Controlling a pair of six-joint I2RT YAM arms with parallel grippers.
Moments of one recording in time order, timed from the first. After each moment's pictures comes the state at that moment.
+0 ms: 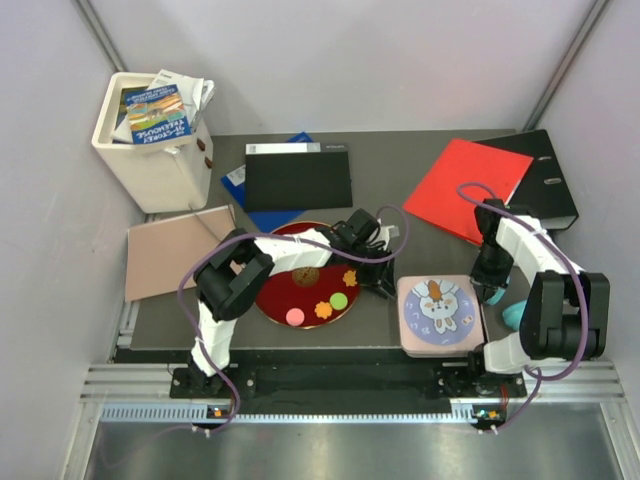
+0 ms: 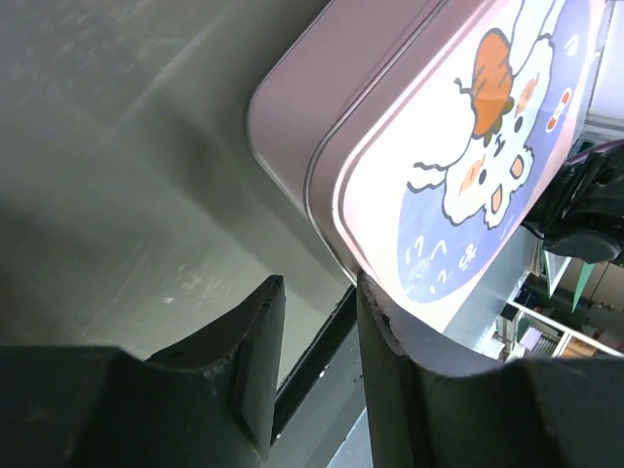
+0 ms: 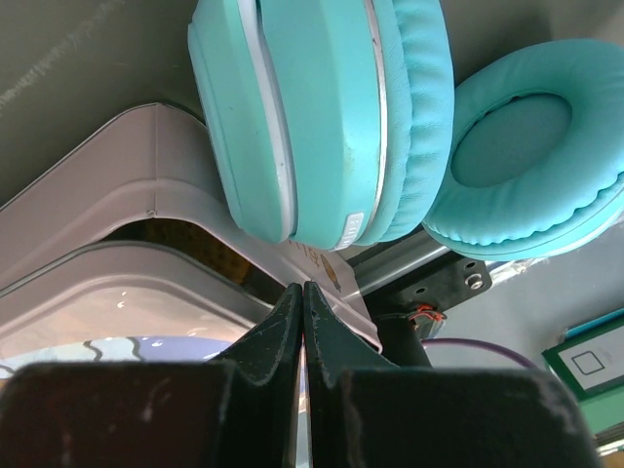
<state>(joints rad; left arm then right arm) -0.87 2.00 1.30 -0.23 0.63 -0.63 -0.03 1.46 0.98 -1.19 0.23 0.52</state>
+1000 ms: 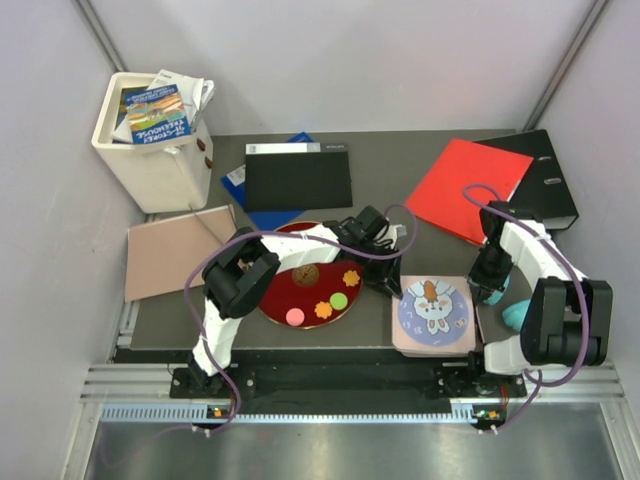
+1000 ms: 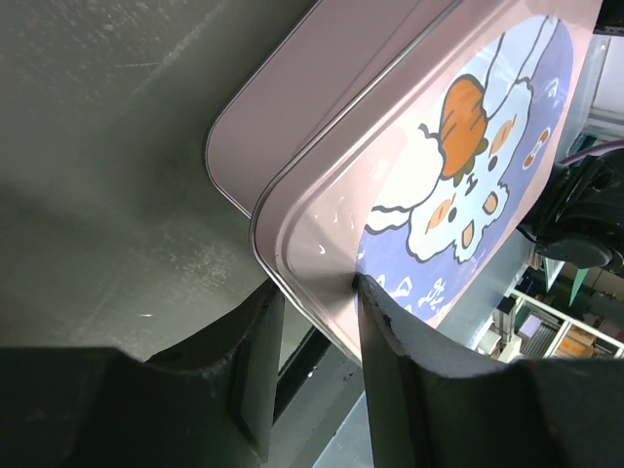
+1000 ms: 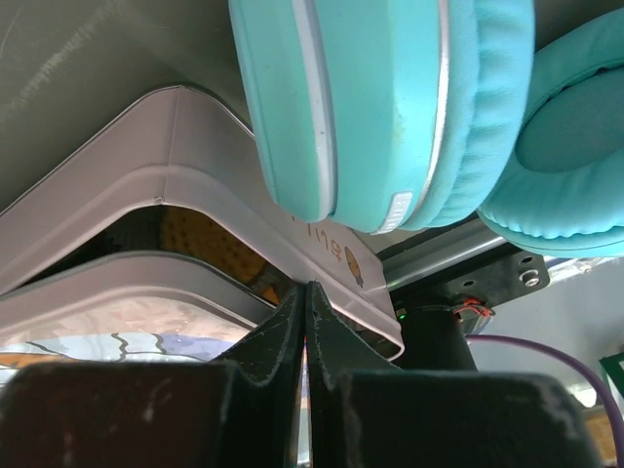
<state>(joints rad) -0.89 2.05 1.42 -0.33 0.64 -0.62 -0.04 1.42 0.94 -1.16 0.09 0.54</state>
